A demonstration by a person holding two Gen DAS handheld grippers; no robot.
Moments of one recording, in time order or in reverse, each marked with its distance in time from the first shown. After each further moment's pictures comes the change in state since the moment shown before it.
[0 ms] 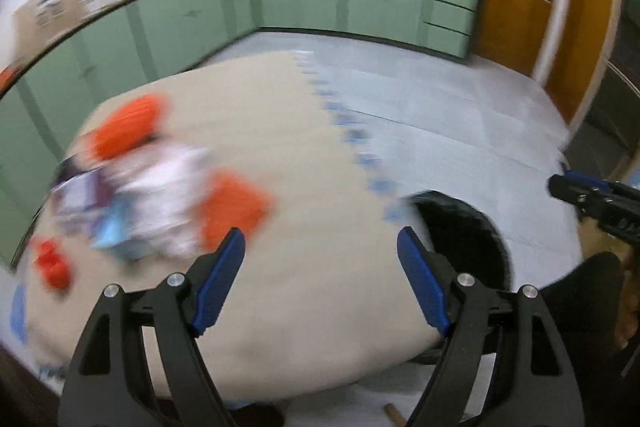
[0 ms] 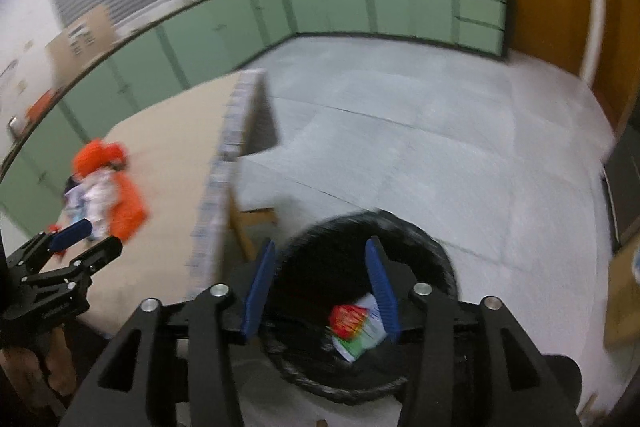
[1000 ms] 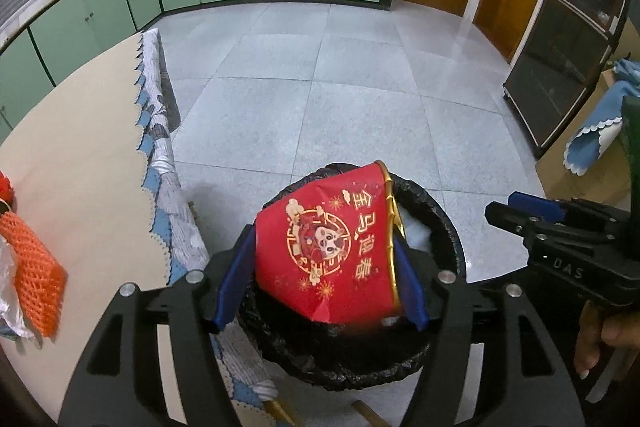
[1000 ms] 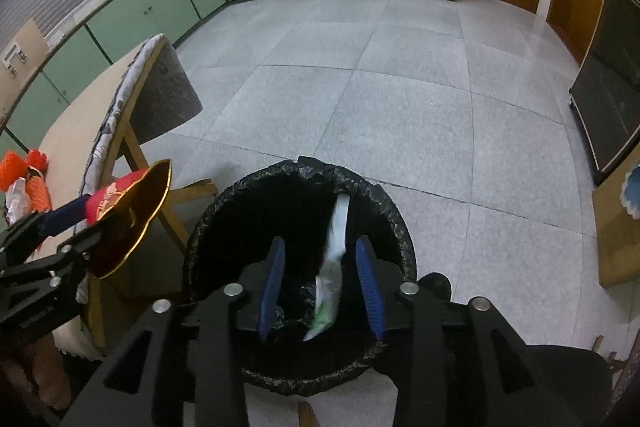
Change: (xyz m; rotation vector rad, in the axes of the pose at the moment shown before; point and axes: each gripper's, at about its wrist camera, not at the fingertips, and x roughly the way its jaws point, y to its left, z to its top) left arm 0.113 -0.166 0.016 0.249 0.151 -0.267; right arm 0.059 -0.128 -0.055 0.244 0.153 -0.184
